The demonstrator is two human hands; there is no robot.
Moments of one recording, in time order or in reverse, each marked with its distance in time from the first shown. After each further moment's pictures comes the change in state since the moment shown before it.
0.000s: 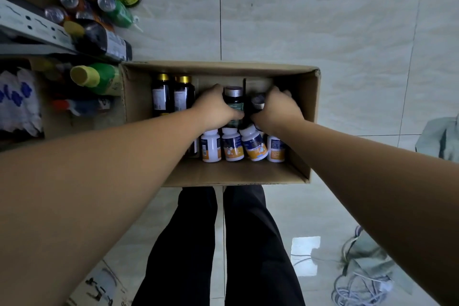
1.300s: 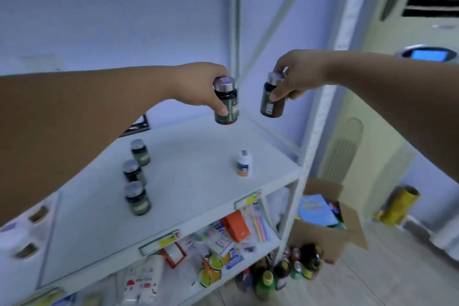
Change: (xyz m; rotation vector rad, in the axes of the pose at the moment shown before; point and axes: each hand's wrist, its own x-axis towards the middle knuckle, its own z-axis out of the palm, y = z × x) left_hand -0.879 0.136 -0.428 0.228 1.175 -0.043; right_hand -0.697 -0.537 -0.435 -0.599 0.183 -1.529
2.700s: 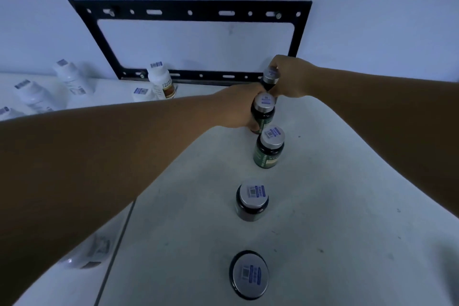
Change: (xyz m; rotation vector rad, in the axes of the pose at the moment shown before) left_hand -0.001 -0.437 0.101 -0.221 0.019 -0.553; right_hand 0.408 -0.296 0.353 -0.100 -0.343 -0.511
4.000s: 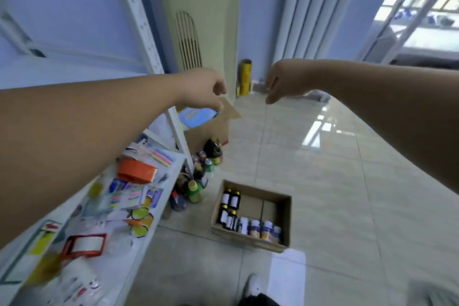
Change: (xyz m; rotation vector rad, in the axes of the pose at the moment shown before) left_hand -0.293 0.465 0.264 0.458 -0.488 1.120; right_hand -0.810 0.023 0.079 0.145 0.137 1.279
